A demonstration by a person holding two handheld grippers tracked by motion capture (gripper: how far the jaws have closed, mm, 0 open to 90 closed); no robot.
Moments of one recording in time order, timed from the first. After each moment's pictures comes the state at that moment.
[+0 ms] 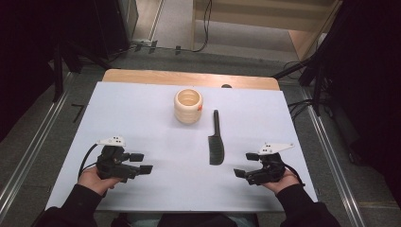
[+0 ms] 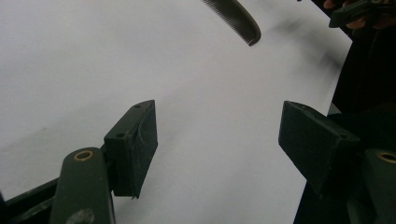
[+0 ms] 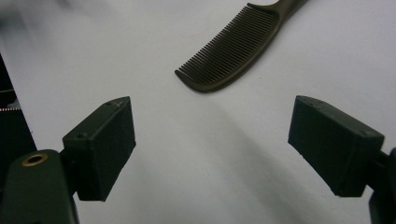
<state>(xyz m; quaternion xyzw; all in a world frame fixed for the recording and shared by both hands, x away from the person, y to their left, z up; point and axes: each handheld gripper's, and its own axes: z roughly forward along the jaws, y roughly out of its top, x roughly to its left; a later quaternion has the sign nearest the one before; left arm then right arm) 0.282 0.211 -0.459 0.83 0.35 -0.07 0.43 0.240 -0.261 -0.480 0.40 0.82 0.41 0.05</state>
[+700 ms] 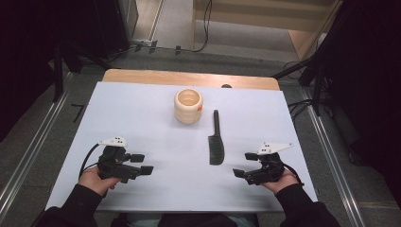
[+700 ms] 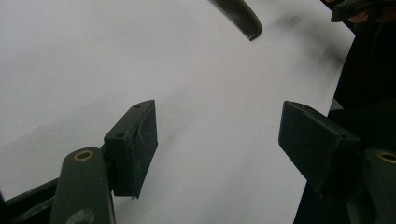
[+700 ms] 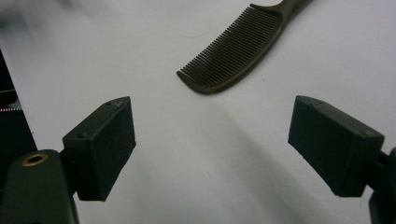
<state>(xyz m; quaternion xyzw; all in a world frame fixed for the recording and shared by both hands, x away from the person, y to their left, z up) 0.281 0.209 -0.460 0.83 0.35 -0.07 0.42 0.241 -0.258 -0.481 0.40 0.82 0.41 0.05</state>
